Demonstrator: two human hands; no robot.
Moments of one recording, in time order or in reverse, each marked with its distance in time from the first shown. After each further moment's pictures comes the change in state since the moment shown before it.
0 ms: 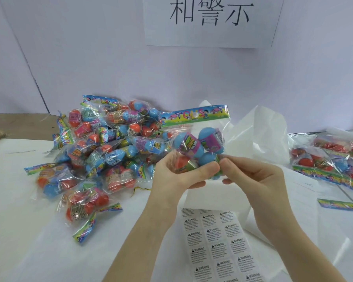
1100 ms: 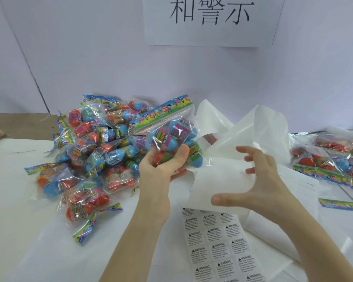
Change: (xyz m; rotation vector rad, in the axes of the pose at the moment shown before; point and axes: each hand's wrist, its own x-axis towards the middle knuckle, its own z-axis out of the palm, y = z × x) left_hand 0.006 0.000 -0.005 -0.169 0.278 0.074; right_hand 0.010 0.010 -0.028 -0.713 -0.123 0.178
